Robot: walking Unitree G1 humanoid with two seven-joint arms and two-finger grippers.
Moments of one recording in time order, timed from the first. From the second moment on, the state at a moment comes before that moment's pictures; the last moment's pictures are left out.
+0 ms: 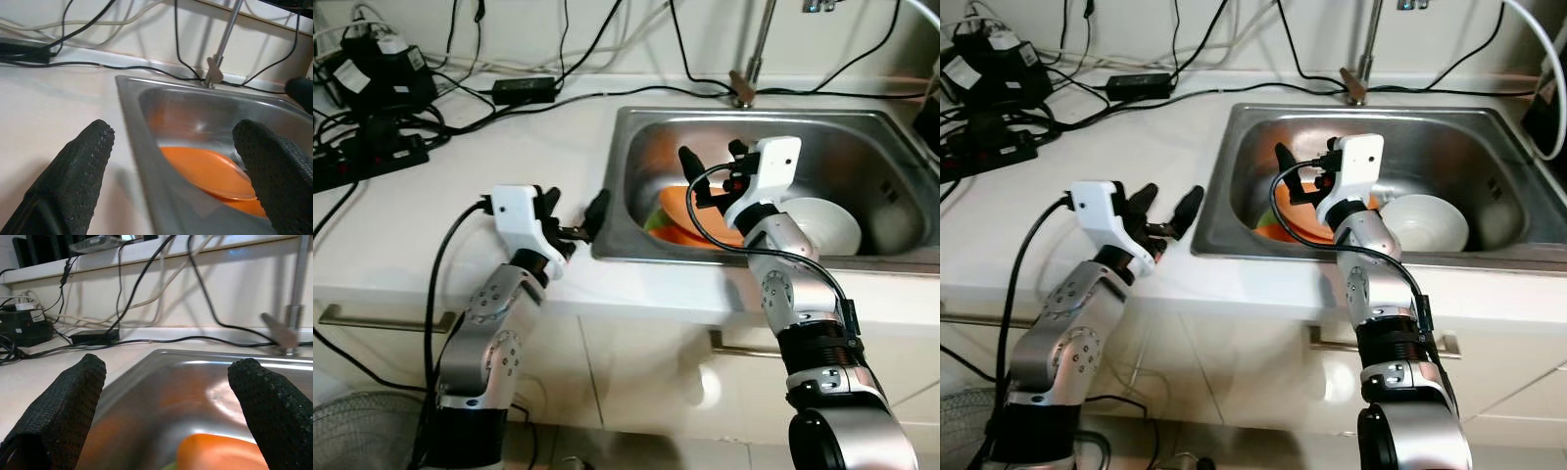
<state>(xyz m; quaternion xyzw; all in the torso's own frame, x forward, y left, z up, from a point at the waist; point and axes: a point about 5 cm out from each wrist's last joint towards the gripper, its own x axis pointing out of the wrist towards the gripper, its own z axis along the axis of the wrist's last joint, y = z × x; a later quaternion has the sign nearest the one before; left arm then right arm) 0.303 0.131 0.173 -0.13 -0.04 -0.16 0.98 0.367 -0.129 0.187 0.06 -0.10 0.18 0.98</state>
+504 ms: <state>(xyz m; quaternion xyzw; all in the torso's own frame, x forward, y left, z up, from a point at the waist) 0.305 0.126 0.176 -0.13 -0.04 -0.18 0.97 0.364 -0.128 0.185 0.06 -0.10 0.18 0.98</state>
